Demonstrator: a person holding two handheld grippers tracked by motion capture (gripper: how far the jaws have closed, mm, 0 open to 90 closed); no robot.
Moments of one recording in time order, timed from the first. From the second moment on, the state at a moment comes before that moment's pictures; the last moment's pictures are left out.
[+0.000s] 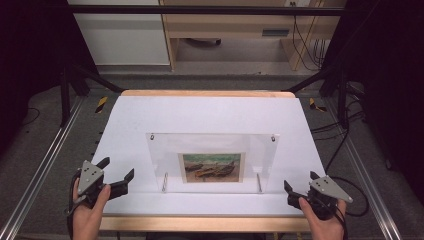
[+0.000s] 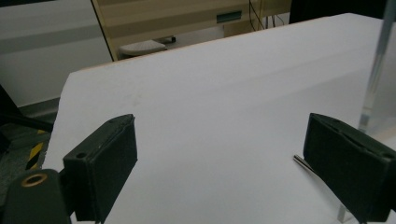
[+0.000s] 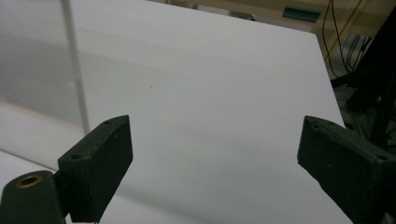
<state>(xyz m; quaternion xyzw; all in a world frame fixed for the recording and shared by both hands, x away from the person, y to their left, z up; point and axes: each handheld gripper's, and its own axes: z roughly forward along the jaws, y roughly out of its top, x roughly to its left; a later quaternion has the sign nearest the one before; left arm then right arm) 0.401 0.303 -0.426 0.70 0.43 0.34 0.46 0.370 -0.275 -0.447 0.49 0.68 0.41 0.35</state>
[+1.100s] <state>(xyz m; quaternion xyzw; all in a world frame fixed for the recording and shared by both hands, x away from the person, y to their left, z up) 0.477 0.306 -0.465 0.71 0.50 0.19 0.45 0.466 -0.280 -0.469 0.57 0.70 0.36 0.24</state>
